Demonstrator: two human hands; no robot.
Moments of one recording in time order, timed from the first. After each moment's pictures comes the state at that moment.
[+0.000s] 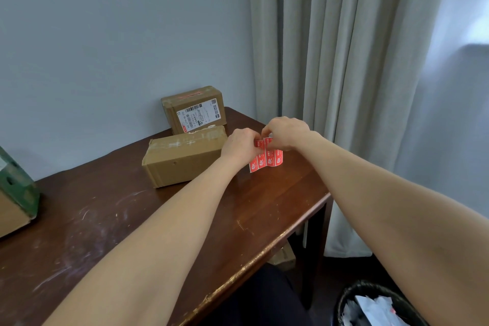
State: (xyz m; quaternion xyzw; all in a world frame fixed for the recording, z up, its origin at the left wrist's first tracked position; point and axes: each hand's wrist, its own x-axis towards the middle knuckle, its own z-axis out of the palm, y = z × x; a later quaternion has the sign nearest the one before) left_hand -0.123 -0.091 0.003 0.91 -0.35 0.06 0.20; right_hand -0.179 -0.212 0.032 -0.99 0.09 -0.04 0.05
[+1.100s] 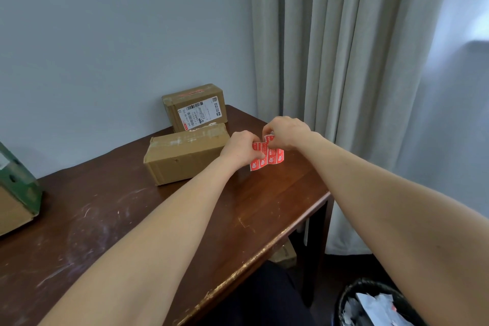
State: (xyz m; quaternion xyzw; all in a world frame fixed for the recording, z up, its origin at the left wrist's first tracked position) left_hand -0.123 -0.086 0.000 0.92 -0.33 -0.03 0.22; right_hand -0.175 -0.215 0.024 -0.99 0.09 -0.04 0.08
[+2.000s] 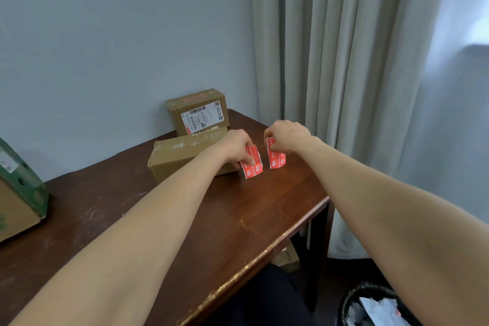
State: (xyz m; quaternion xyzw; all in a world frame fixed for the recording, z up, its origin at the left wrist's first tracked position) left_hand -0.121 -0.070 0.031 0.92 -0.32 -0.13 0.16; right_hand -0.177 -0.211 0.023 -0.99 0.10 -0.05 0.05
